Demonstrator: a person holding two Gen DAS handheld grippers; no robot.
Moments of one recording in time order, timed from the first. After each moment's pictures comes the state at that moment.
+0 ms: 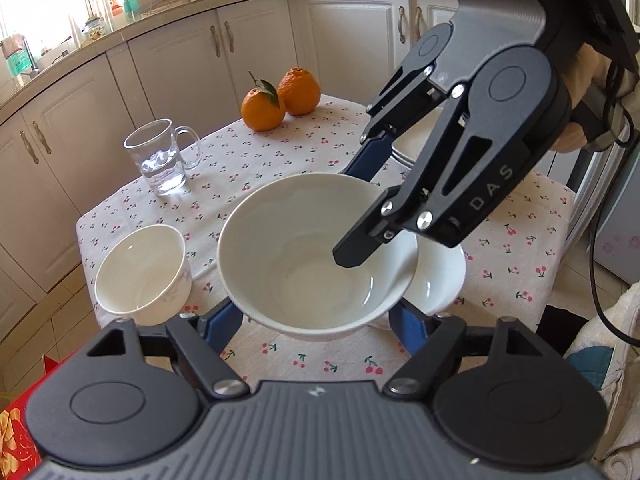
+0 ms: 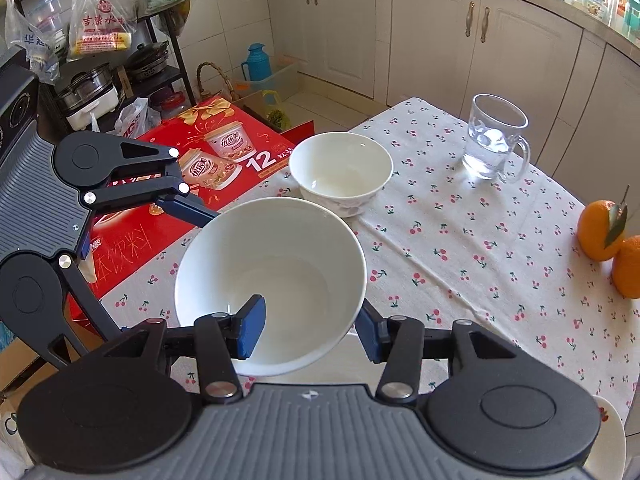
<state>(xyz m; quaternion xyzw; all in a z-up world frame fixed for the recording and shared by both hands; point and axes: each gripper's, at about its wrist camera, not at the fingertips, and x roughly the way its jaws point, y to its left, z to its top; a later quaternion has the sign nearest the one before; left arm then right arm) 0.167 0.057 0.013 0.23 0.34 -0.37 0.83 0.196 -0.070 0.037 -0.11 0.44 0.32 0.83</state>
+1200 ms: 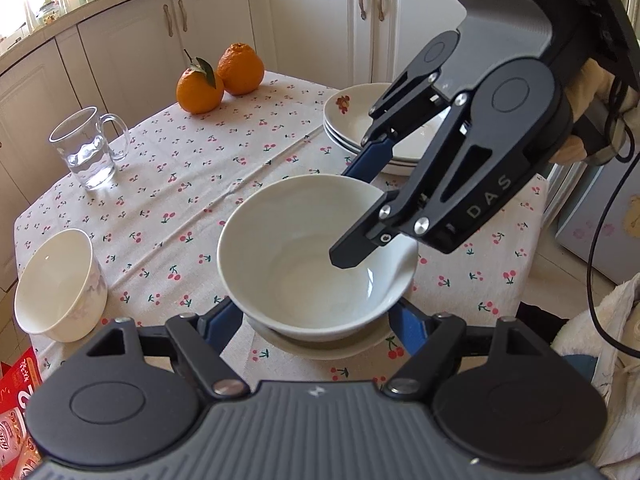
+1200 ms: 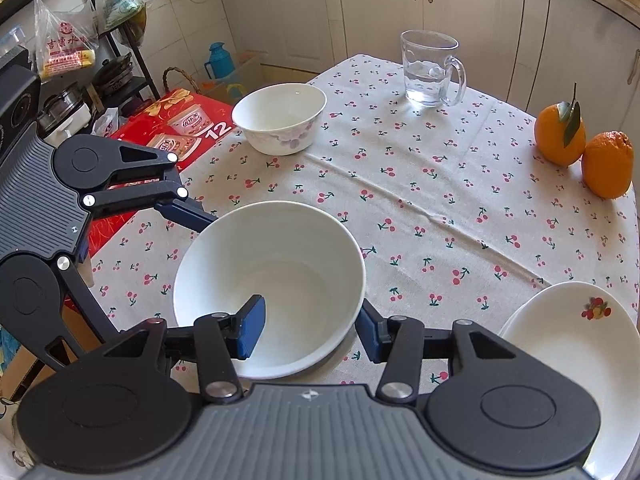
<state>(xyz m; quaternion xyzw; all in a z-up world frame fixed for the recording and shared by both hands) 0.169 0.007 -0.012 0.23 0.38 -0.42 0.79 0.177 -0.131 0.001 -0.06 0.47 0.29 0.83</state>
